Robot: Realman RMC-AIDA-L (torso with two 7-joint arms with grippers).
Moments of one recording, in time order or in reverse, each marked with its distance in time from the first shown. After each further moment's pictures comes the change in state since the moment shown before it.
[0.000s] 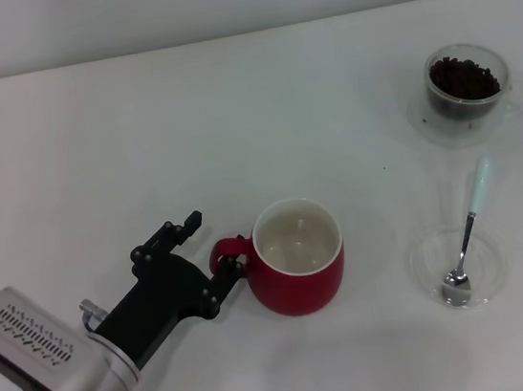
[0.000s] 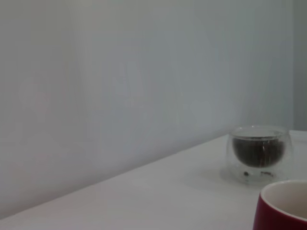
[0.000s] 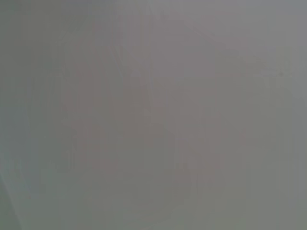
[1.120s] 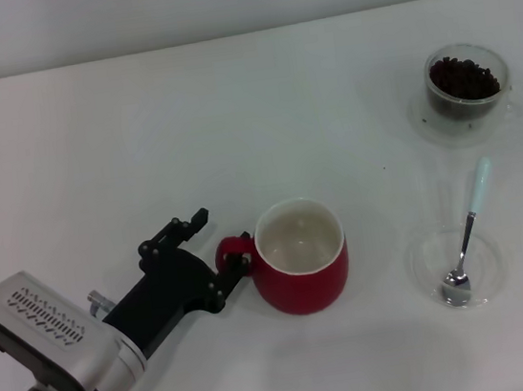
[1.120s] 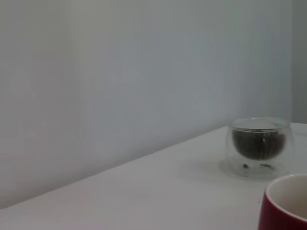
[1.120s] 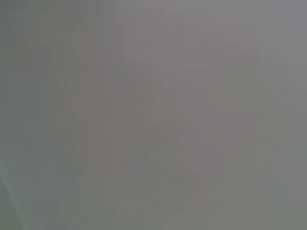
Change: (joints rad) left arm -0.030 0.000 0.002 0.010 -0.011 -0.057 -0.014; right arm 0.002 -0.006 0.000 0.000 0.000 0.006 0.018
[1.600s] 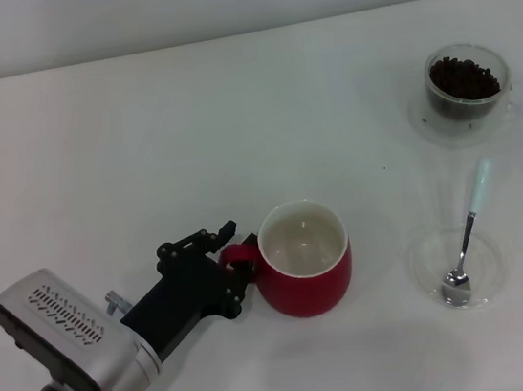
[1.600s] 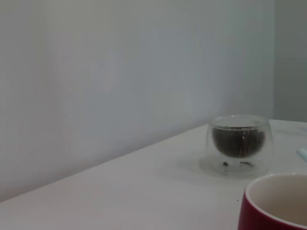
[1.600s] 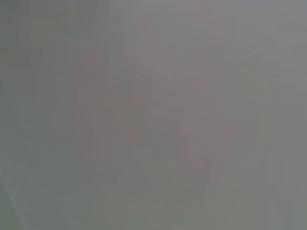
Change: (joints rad) left arm -0.015 -0.001 0.026 0.021 0.010 -0.026 -0.003; right arm -0.007 0.006 -0.002 0.002 0.000 0.008 0.008
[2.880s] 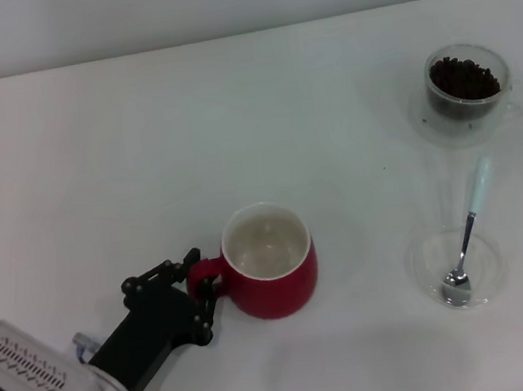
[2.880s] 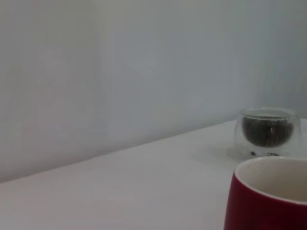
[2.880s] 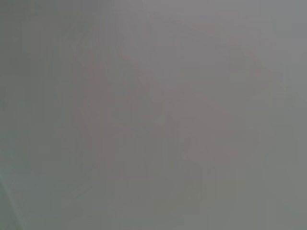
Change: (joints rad) left arm 0.115 -0.003 0.005 -0.026 -0.052 0.073 0.021; right arm -0.003 0.002 -0.007 0.009 -0.002 -0.005 0.007
